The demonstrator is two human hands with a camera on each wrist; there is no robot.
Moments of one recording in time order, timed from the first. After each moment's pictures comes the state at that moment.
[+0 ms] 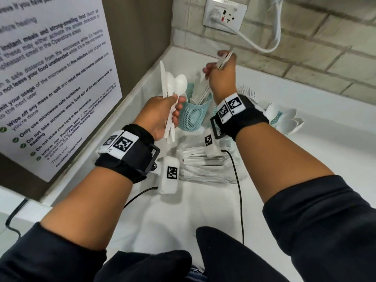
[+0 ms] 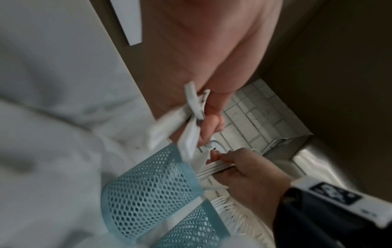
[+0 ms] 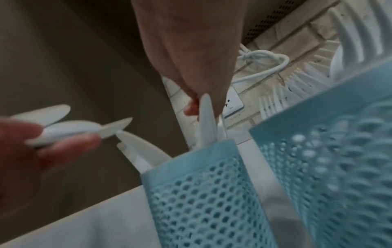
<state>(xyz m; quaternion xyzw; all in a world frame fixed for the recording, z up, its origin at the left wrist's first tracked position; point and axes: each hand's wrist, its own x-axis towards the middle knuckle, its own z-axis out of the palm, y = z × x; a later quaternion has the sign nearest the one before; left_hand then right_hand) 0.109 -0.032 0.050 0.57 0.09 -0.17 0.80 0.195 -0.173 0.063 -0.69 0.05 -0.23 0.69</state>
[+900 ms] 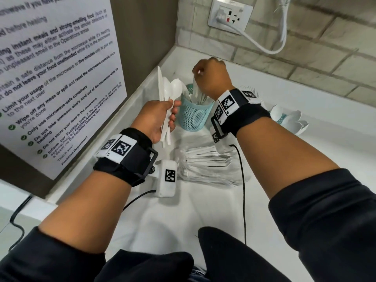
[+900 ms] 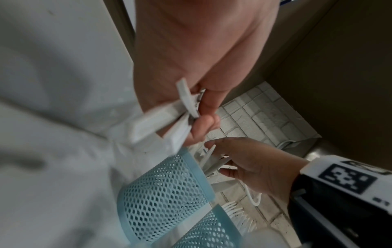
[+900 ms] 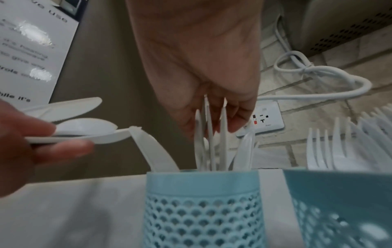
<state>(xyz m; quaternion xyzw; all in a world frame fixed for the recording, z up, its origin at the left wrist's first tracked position) 0.105 -0.019 0.047 0.57 0.13 -0.16 0.79 0.202 -0.161 0.068 -0.97 -0.03 -0.13 0.22</state>
